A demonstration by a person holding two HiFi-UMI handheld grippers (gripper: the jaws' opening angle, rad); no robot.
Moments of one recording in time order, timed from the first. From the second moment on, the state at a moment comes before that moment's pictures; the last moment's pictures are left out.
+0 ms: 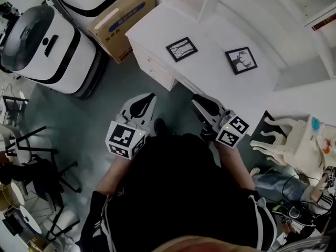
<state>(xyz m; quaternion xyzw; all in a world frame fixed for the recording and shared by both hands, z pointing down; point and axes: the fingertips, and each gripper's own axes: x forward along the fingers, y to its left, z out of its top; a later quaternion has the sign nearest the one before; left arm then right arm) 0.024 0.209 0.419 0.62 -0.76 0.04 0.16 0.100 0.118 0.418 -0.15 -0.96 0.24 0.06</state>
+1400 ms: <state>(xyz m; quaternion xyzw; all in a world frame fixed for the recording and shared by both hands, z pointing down) -0.148 -0.012 0.456 0.71 -0.66 0.07 0.24 -0.045 -0.067 0.481 0.01 -0.95 0.30 0.07</state>
